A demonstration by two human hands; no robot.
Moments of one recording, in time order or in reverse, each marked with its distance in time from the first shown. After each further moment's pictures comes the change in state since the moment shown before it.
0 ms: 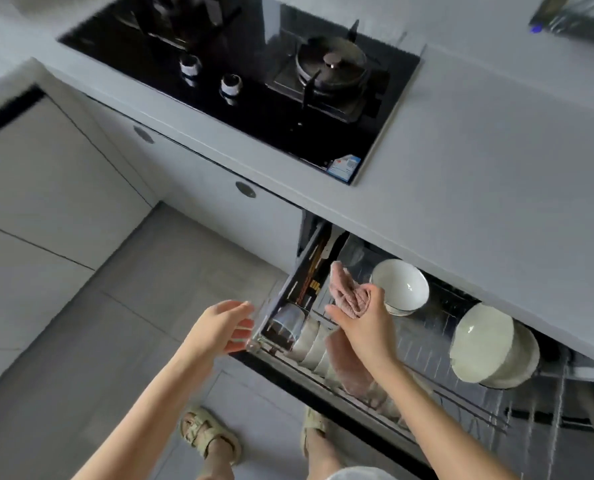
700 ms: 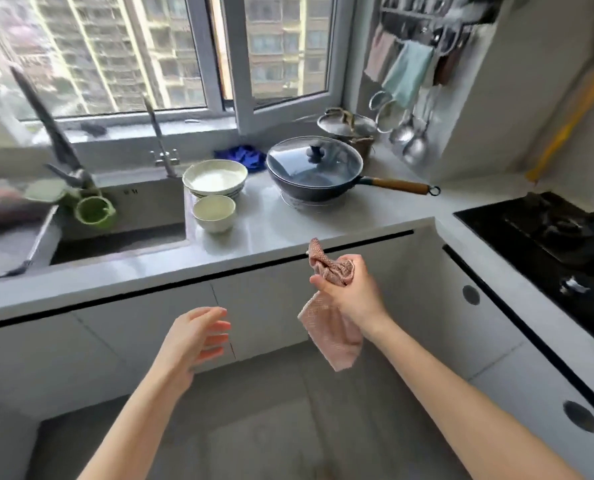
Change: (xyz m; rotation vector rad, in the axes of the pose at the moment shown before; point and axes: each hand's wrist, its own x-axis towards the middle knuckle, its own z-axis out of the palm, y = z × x) left_hand -0.125 -0.162 -0.551 -0.667 0.744 0.206; right_hand -0.191 -0.500 0.393 0.135 -0.689 -0.676
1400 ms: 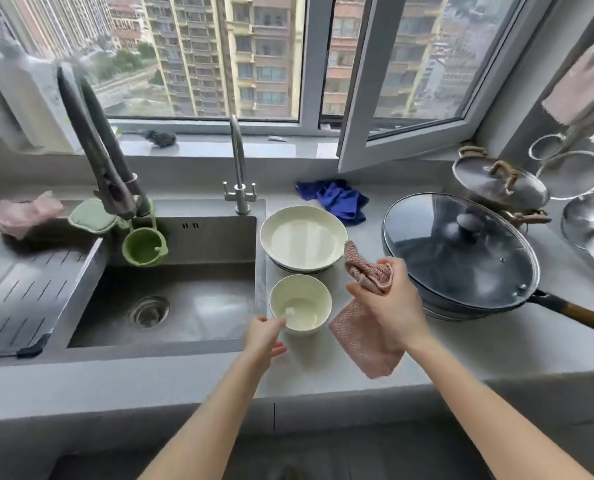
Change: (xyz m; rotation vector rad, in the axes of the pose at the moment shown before) left_hand 0.372 0.092 -0.040 -0.200 0.110 -0.298; right_hand 0.323 -0.078 0.194 -0.227 -0.061 -0.102
